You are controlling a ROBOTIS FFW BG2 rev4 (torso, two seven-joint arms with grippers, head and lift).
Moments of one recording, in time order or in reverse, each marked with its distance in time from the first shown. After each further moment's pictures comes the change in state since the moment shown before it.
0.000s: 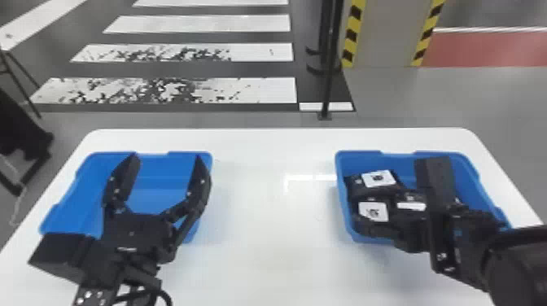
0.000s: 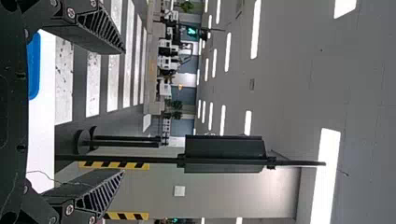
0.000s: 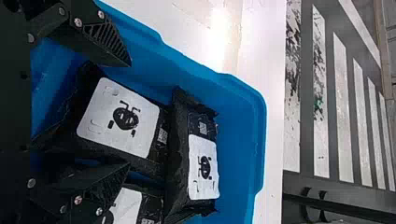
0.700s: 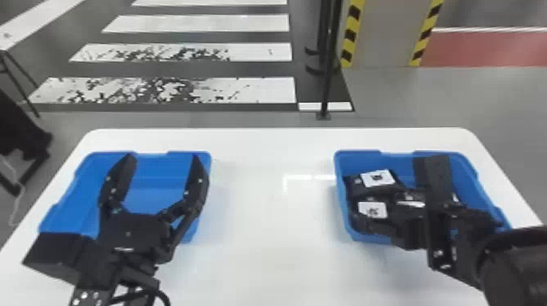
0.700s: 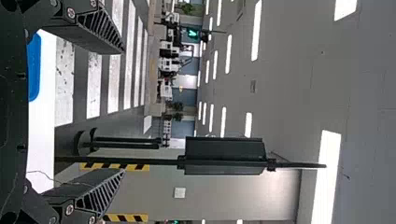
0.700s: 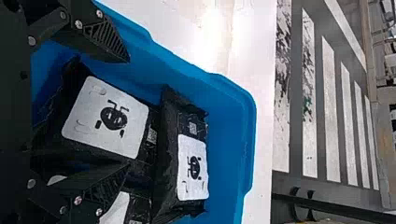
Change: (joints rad) left arm 0.011 -0.002 0.002 -0.024 0.000 0.016 0.008; right arm 0.001 0.001 0.000 0.023 0.003 -0.091 0.012
